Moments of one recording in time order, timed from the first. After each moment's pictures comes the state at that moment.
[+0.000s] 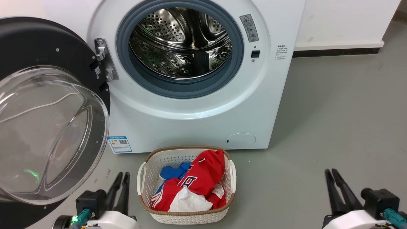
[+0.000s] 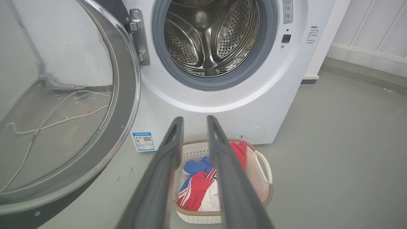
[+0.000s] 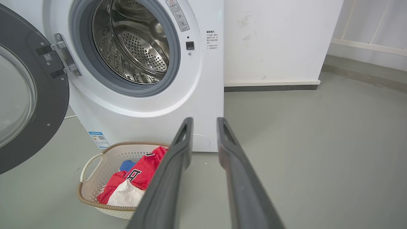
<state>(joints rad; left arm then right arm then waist) 0.01 0.34 -0.32 0.09 -0.42 0.18 -0.15 0.11 -0.05 -0.03 0.02 0.10 0.13 -0.07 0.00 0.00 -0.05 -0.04</state>
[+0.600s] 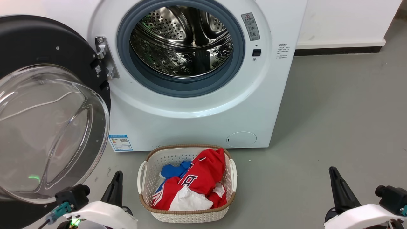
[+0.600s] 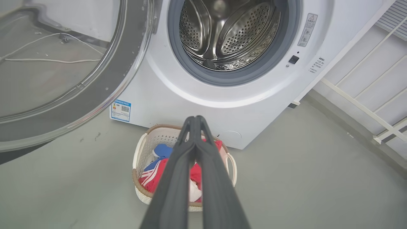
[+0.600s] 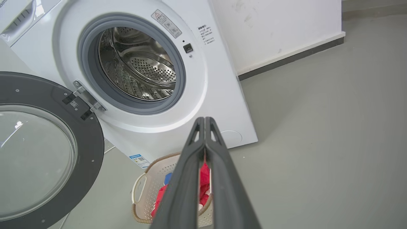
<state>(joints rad) 0.01 0.28 -0.23 0.13 -0.70 0.11 -0.10 0.08 -0.05 -0.04 0.07 0.45 0.13 -0.03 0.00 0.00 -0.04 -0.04</state>
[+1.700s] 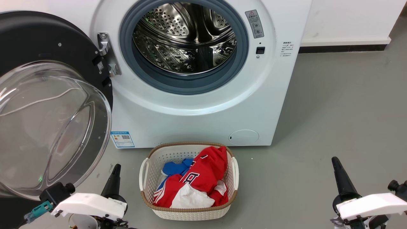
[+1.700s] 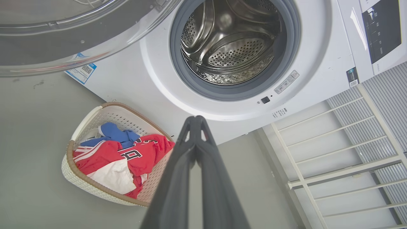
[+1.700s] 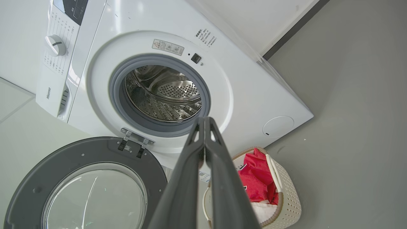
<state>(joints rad) -0.04 0.19 -0.10 0.18 -1.09 0.01 -0.02 0.00 -0.06 -0.06 0.14 0.94 0.13 0.02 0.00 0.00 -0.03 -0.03</state>
